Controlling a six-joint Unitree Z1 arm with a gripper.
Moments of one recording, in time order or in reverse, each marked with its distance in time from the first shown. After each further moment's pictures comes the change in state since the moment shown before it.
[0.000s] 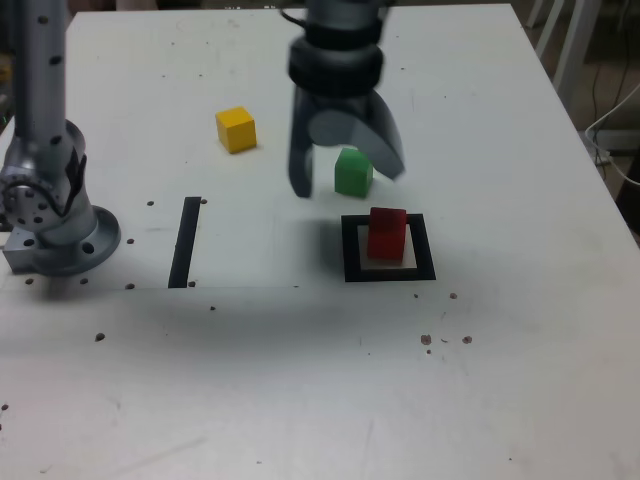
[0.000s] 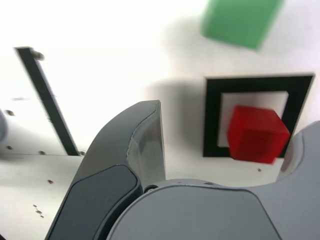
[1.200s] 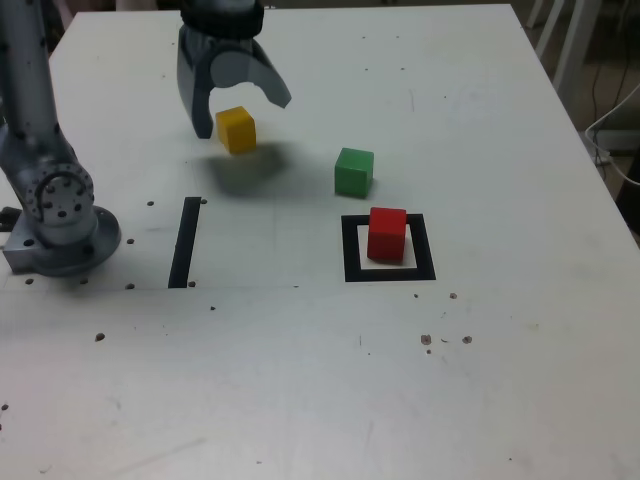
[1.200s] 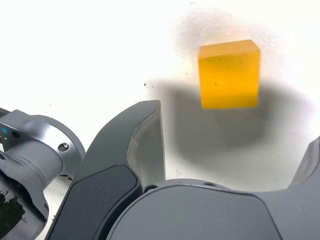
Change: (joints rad) arm 0.574 -0.078 0.205 -0.026 0.093 0.192
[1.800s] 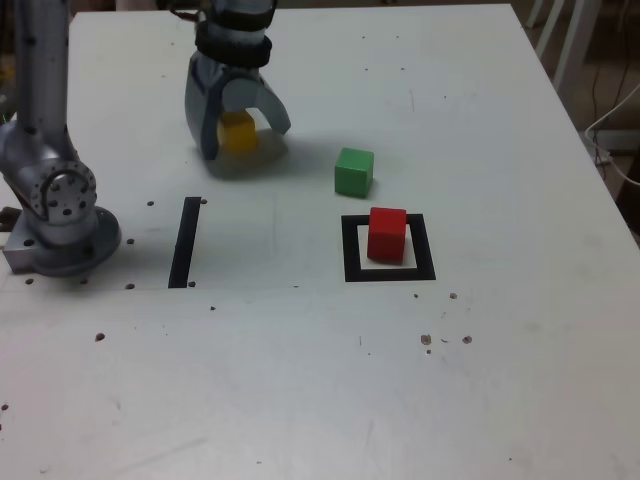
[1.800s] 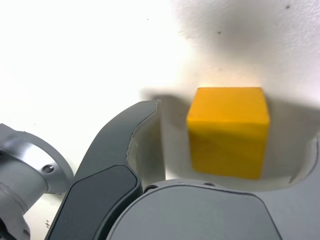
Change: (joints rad) arm 0.076 0.170 0.008 -0.092 -0.002 0.037
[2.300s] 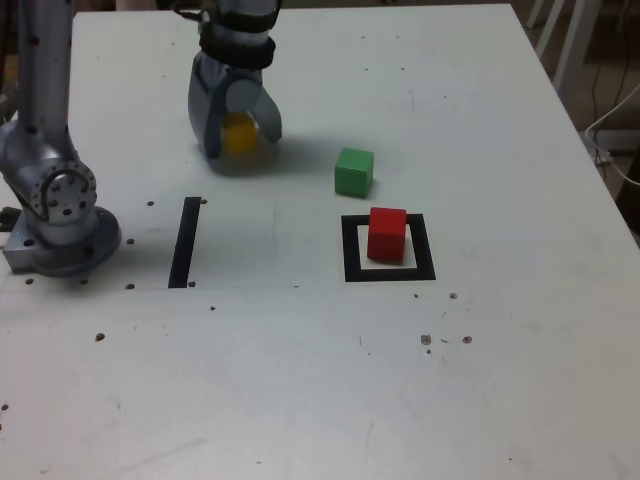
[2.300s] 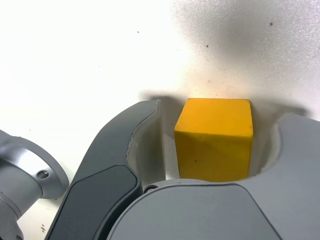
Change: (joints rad) arm 0.002 0.013 -0.005 -0.011 0.017 -0.006
